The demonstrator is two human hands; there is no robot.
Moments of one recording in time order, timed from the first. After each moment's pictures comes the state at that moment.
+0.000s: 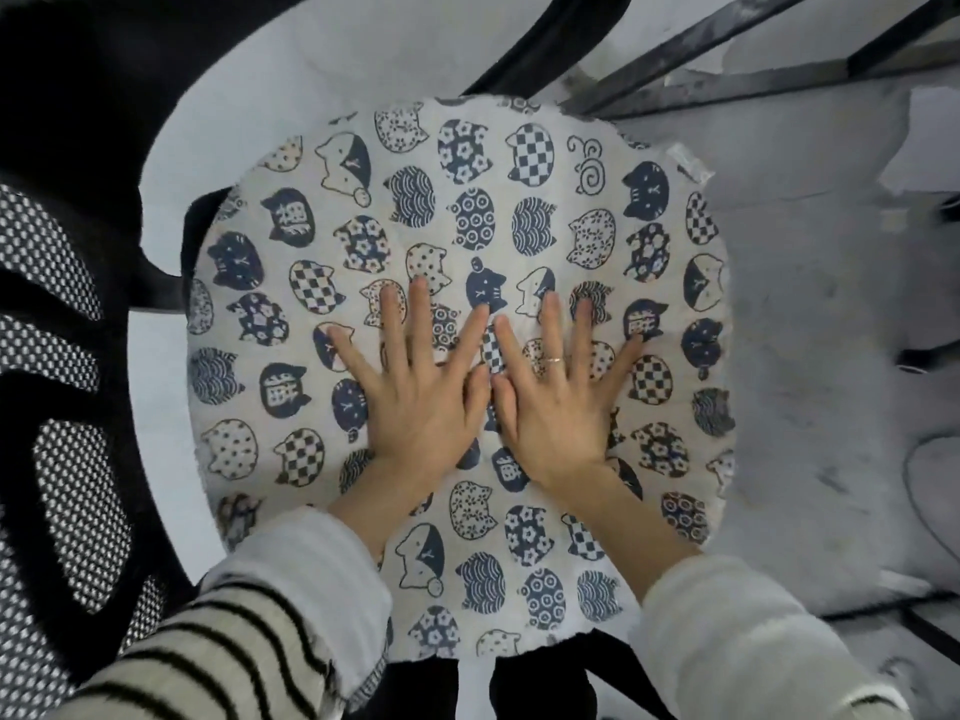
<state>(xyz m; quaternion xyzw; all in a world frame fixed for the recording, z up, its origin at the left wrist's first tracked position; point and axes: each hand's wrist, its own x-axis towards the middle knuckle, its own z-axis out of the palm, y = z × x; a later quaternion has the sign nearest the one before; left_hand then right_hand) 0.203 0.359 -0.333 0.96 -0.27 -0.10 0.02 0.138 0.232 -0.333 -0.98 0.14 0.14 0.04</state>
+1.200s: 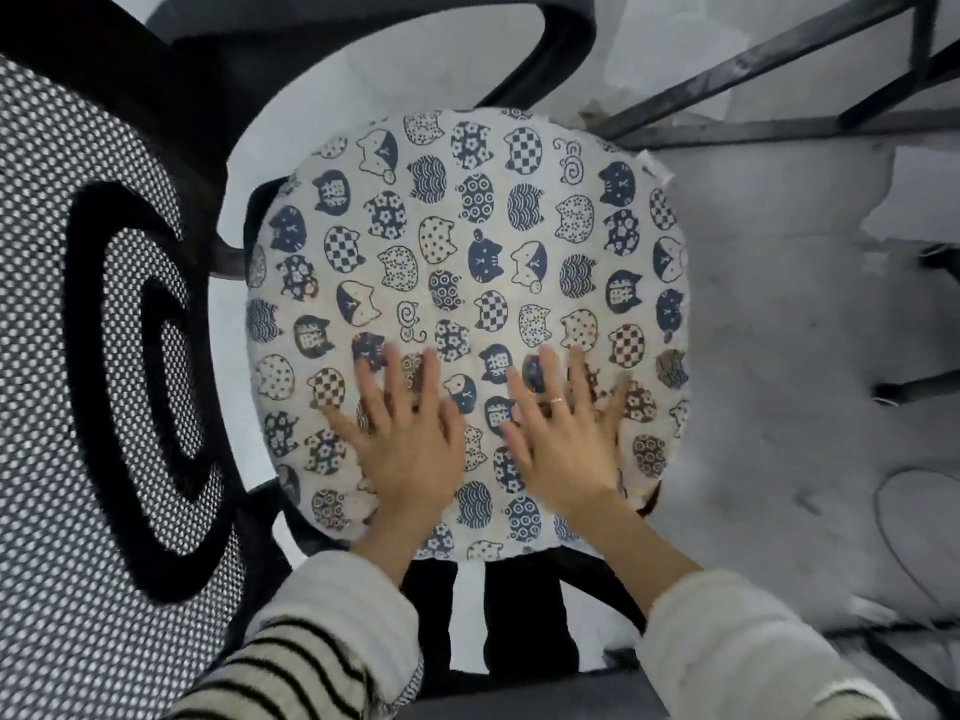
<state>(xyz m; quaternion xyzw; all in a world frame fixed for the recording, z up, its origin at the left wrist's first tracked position) 0.121 0.382 -0.288 0.97 -0.05 -0.22 0.00 0.074 0.231 -0.279 -0.96 0.08 0.27 0.05</state>
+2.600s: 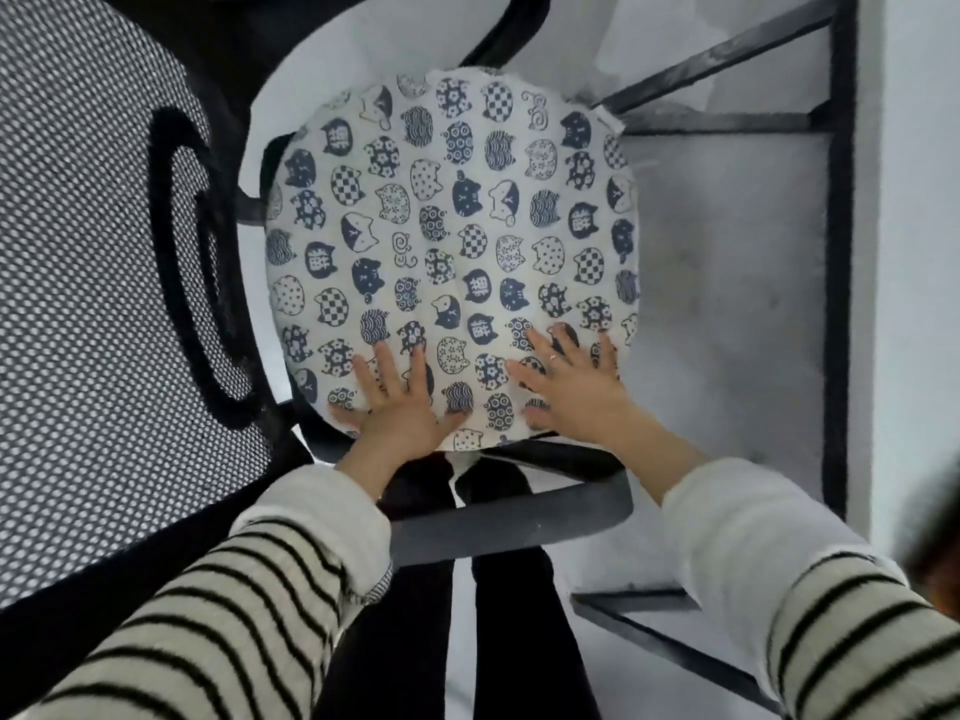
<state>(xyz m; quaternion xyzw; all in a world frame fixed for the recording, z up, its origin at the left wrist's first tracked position) 0.081 0.397 -0.237 0.85 -0.04 -0.52 -0.04 0.042 0.186 -0.235 -0.90 -0.09 0.42 0.02</state>
